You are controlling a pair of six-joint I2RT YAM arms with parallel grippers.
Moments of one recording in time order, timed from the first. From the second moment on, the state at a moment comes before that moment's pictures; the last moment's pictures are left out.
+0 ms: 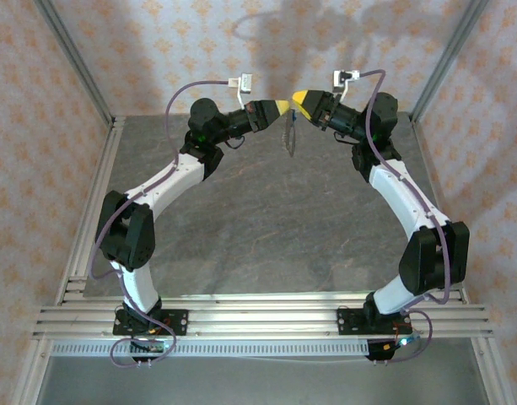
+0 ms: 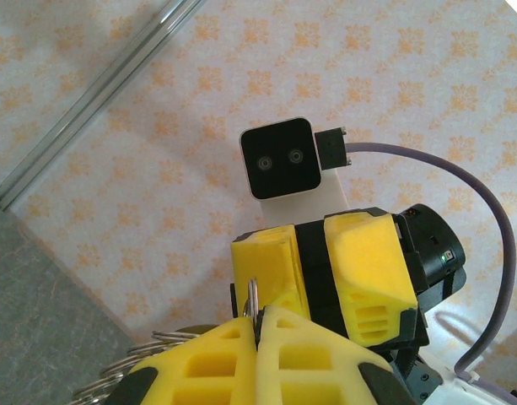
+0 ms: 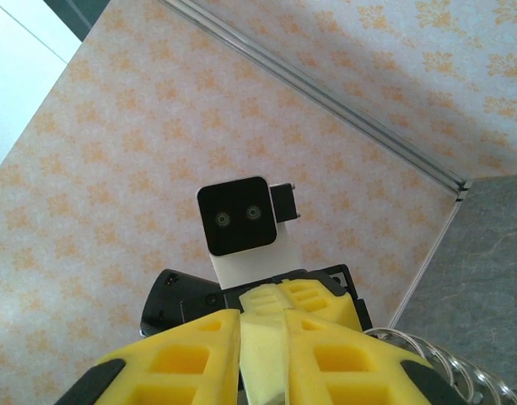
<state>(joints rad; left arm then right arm) -0.41 1.82 1.50 0.65 0.76 -1.04 0.21 1.55 1.34 0.46 -0.92 1.20</state>
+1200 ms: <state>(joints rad) -0.41 1.82 1.50 0.65 0.76 -1.04 0.20 1.55 1.30 0.49 -0.88 1.21</state>
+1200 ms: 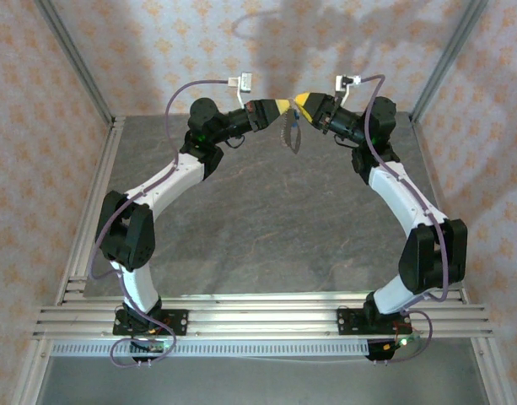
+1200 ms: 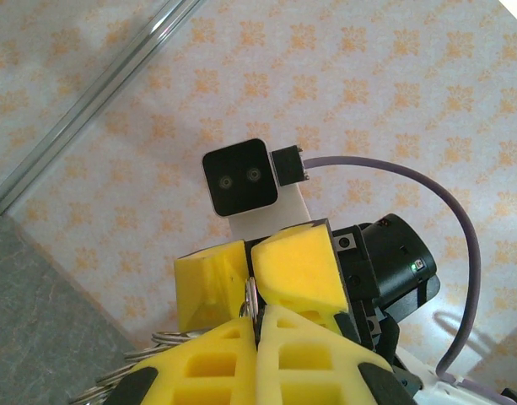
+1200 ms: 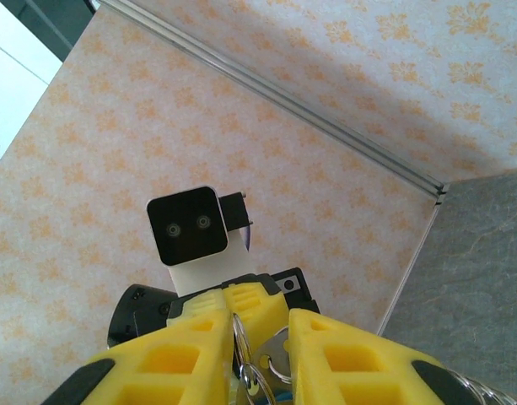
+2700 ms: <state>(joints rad) -0.42 1.85 1.55 0.66 0.76 -1.09 0.21 1.55 1.29 0.50 -0.90 1.18</state>
